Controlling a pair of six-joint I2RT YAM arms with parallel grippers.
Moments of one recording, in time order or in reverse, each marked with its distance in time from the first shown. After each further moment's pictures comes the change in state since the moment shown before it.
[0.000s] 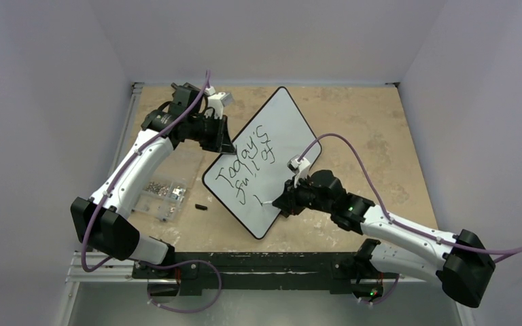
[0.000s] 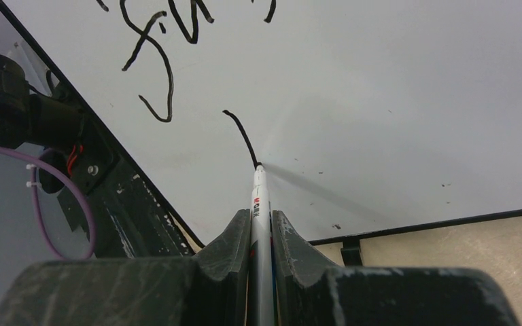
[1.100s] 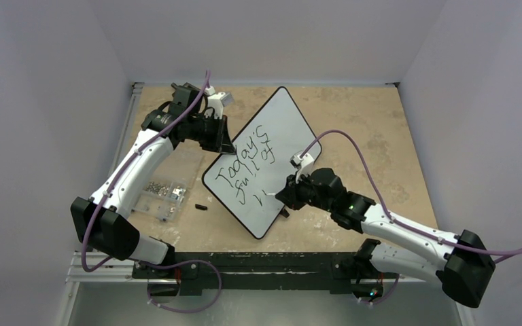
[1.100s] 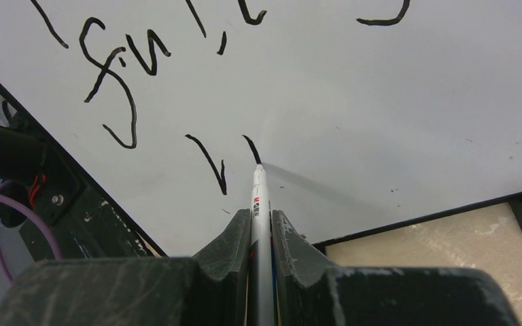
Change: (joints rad) left arm 0.002 0.000 0.000 0.000 -0.001 0.000; right arm 0.000 0.012 0.046 -0.027 0.124 -0.033
